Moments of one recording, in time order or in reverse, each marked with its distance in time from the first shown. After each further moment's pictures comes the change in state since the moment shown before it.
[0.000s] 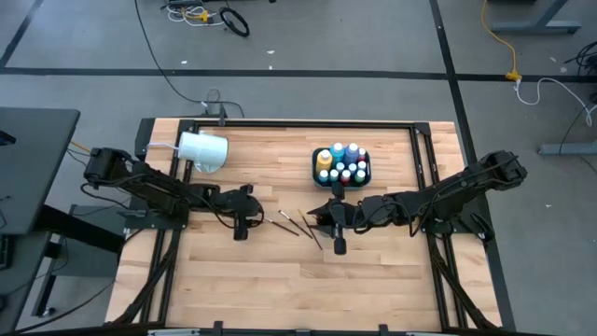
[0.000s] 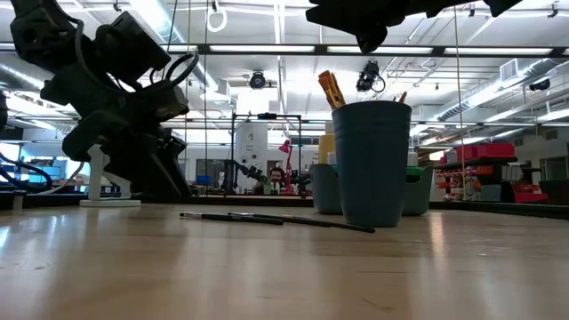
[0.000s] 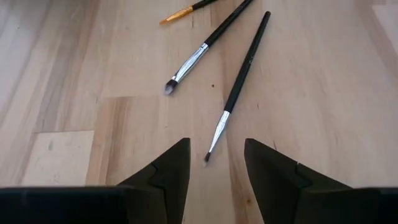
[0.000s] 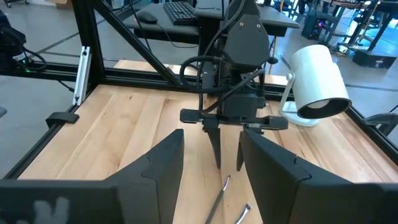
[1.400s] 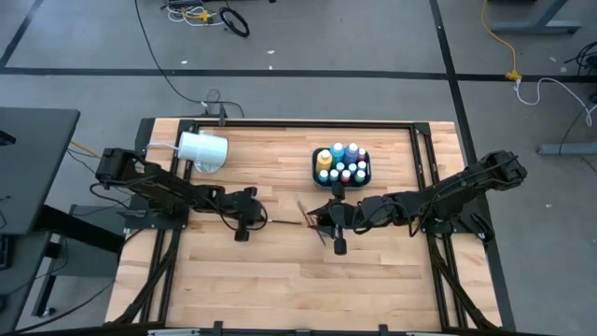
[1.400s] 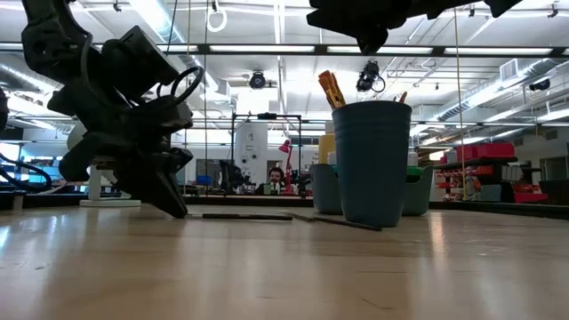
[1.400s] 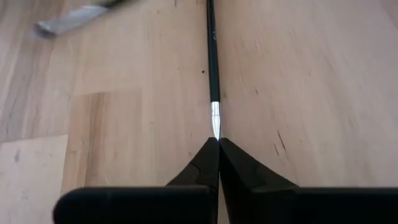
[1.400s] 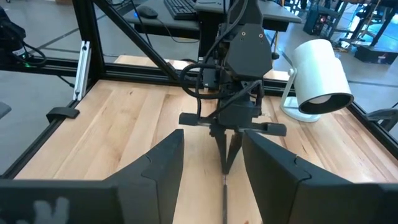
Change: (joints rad) left arm 0.021 0.138 0.005 0.037 0.043 0.072; right arm 0.000 0.000 0.000 -0.019 -0.003 0.006
